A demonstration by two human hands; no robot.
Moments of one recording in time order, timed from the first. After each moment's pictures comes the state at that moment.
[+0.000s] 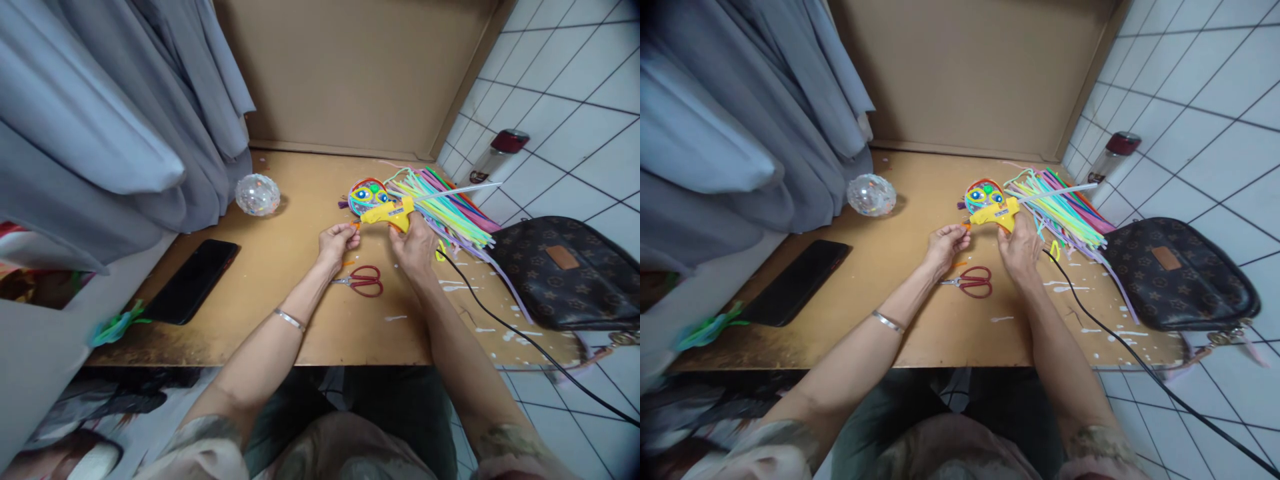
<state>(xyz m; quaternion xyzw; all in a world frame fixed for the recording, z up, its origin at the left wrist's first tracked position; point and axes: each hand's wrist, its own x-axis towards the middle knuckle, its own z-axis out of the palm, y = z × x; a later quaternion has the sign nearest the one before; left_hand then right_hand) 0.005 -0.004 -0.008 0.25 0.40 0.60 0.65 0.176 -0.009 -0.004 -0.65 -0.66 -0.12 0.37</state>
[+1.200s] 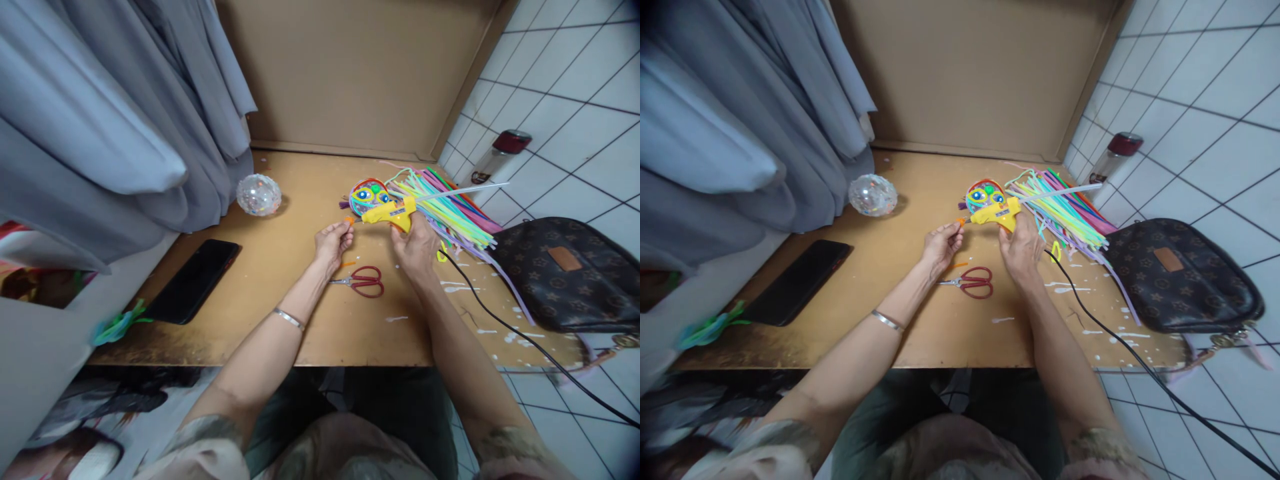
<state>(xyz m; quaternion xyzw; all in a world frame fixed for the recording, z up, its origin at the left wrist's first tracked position) -0.001 -0.002 0.001 0.17 0.42 0.61 0.65 0.175 -0.011 -0.003 -0.64 -0.66 -0.11 0.37</state>
